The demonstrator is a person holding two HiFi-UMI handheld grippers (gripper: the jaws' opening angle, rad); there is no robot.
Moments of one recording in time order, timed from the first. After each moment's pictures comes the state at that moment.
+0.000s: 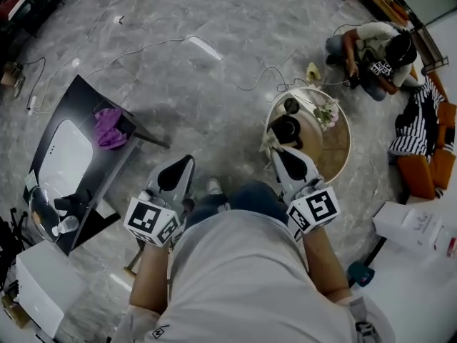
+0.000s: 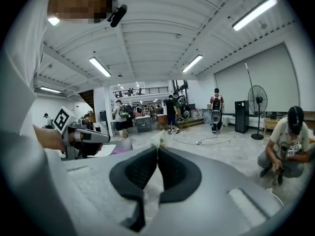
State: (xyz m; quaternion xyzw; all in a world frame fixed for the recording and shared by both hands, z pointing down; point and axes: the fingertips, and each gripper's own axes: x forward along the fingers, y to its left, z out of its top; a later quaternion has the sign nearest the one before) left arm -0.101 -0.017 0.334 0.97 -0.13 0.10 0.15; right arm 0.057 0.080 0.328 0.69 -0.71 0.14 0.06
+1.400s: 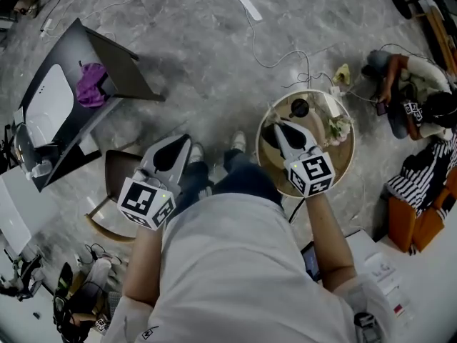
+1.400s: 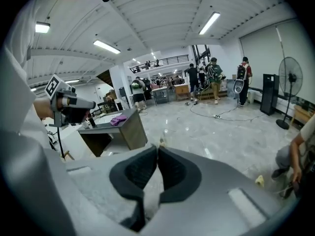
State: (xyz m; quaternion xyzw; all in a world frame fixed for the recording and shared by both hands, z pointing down) left arm 0.027 -0.039 0.407 0.92 -0.27 0.17 0.21; right arm 0.231 0.009 0.498 0.54 -0.78 0.25 0.18
